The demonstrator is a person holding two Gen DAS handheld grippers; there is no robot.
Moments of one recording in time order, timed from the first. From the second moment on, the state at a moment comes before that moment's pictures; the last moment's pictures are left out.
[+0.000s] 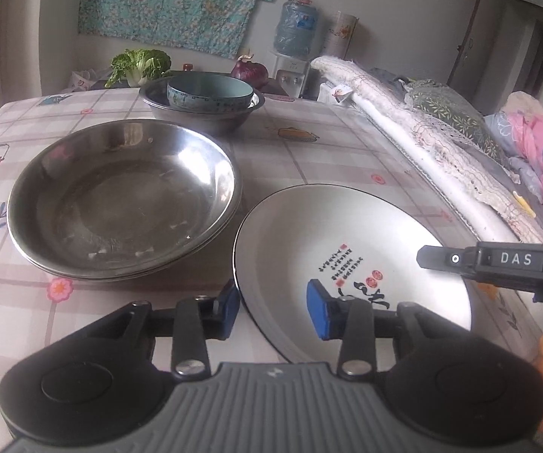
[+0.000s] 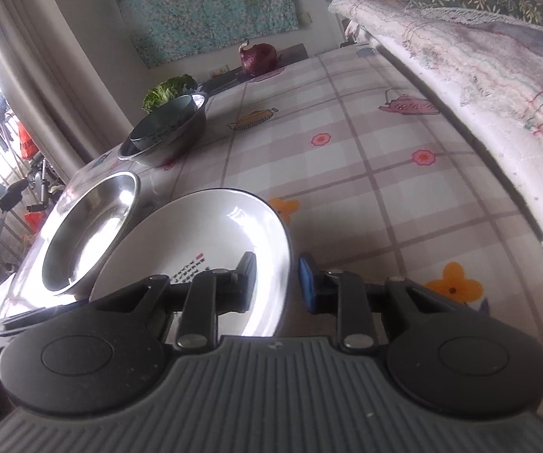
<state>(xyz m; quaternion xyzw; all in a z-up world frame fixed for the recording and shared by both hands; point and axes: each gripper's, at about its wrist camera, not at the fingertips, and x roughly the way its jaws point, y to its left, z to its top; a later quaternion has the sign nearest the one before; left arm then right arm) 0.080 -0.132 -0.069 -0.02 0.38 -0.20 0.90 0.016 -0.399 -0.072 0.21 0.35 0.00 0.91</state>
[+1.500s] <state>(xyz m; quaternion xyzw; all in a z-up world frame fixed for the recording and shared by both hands) 0.058 -0.144 -0.073 0.04 0.39 -0.23 0.89 -0.008 -0.389 -0.077 0.17 0.36 -0.02 0.92</state>
